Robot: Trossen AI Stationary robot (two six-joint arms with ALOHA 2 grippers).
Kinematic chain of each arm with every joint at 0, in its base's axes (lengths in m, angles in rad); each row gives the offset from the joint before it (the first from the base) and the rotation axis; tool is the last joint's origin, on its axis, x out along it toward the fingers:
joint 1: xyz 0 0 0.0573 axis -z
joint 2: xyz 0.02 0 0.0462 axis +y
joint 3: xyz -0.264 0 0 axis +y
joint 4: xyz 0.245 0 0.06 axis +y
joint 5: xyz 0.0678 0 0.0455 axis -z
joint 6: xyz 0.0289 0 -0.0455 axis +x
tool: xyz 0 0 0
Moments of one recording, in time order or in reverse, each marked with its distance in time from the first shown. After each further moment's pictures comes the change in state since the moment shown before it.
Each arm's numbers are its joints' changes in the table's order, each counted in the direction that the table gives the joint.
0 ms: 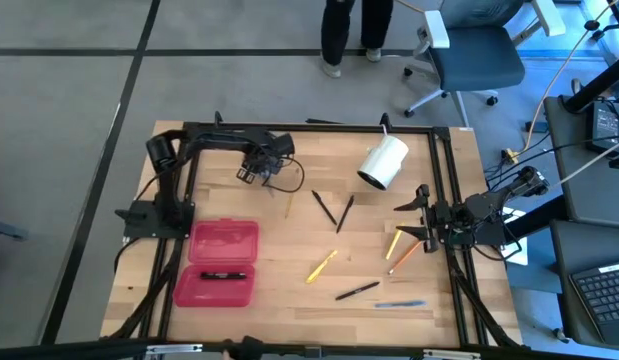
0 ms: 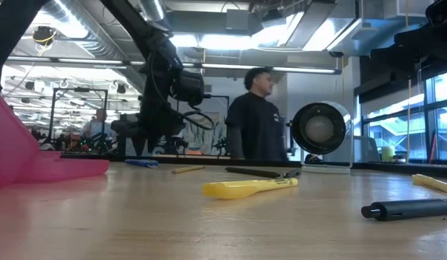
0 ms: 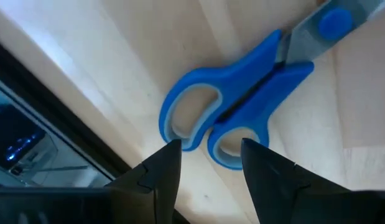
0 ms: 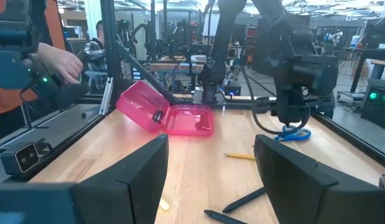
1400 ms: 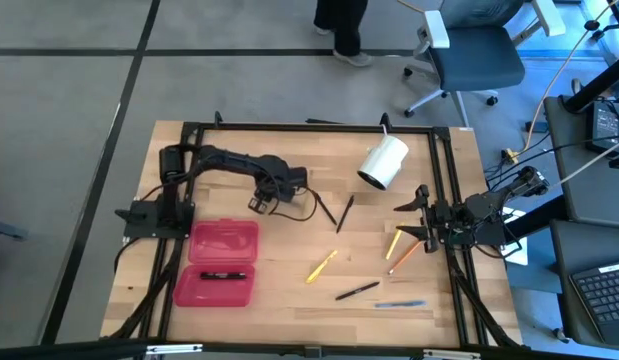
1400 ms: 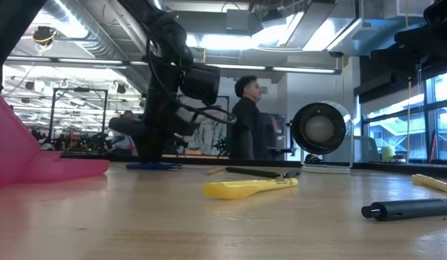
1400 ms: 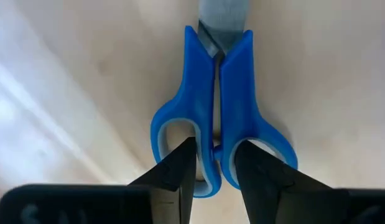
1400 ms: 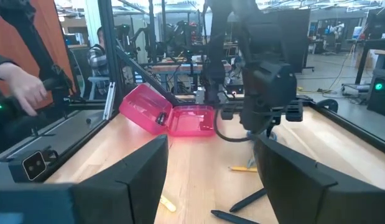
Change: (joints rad) left arm 0.285 0.086 -0.045 0.070 0.306 -0.325; right arm 0.000 0.000 0.000 0.000 -0.001 0.056
